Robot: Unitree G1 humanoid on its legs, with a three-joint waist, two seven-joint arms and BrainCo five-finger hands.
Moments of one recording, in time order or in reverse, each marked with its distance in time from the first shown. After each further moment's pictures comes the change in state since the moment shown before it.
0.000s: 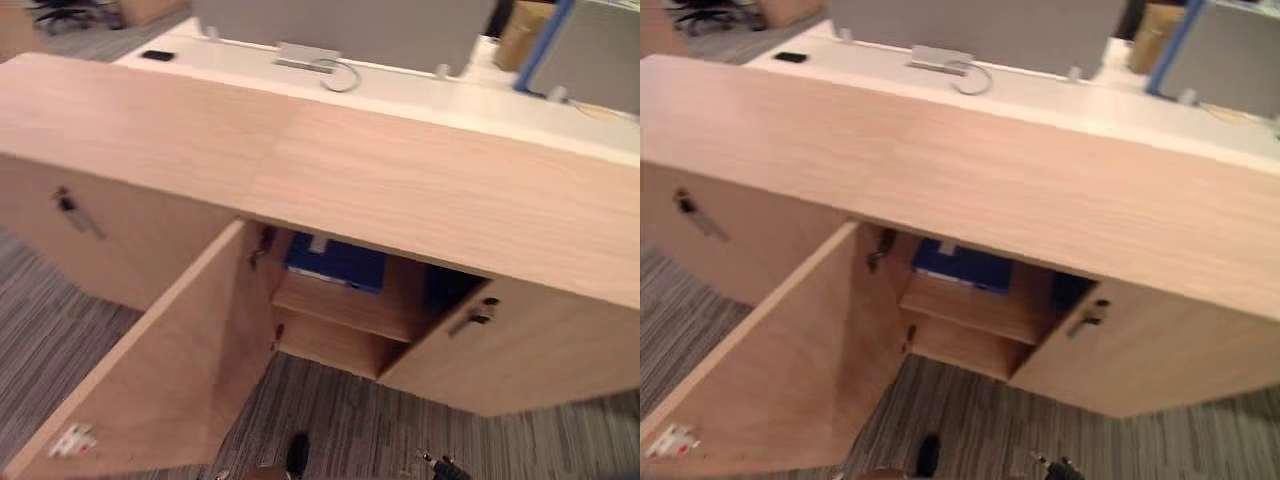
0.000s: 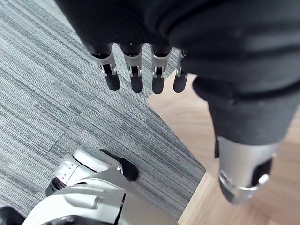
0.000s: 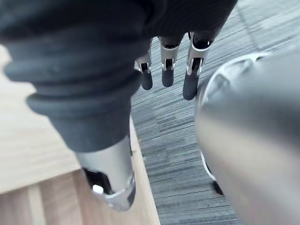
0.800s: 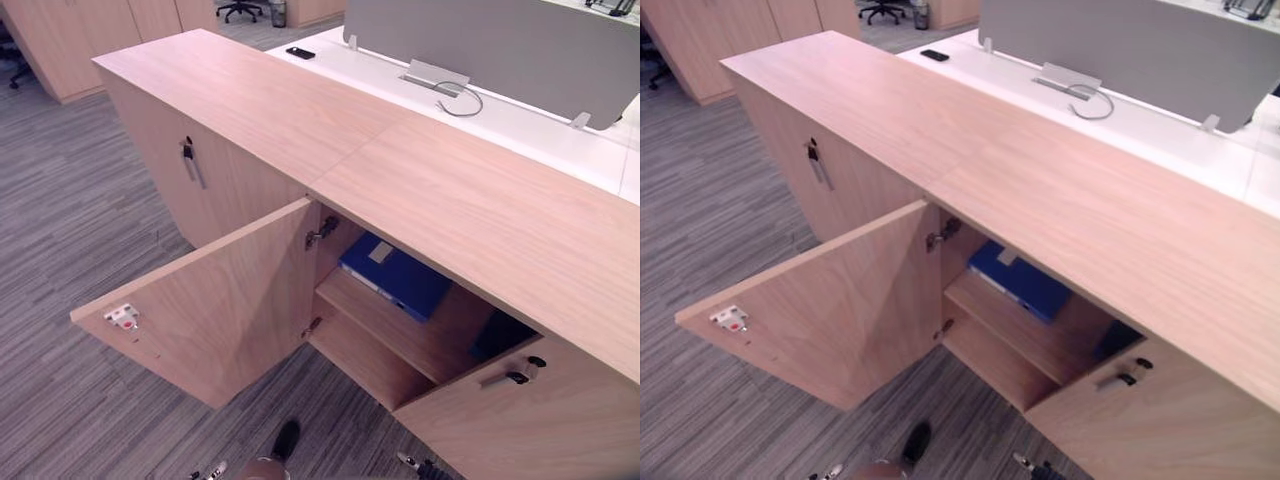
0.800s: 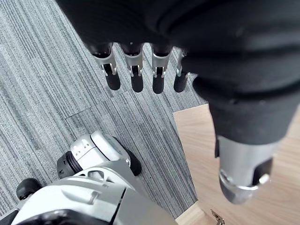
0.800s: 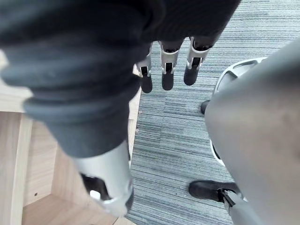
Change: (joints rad) left arm -0.012 0.007 -0.004 -0.023 -0.028 -0.010 0.014; right arm -0.022 0.028 0.030 0.072 0.001 0.023 -0.008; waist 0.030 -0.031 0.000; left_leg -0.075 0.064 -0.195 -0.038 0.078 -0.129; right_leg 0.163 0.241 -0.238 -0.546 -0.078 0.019
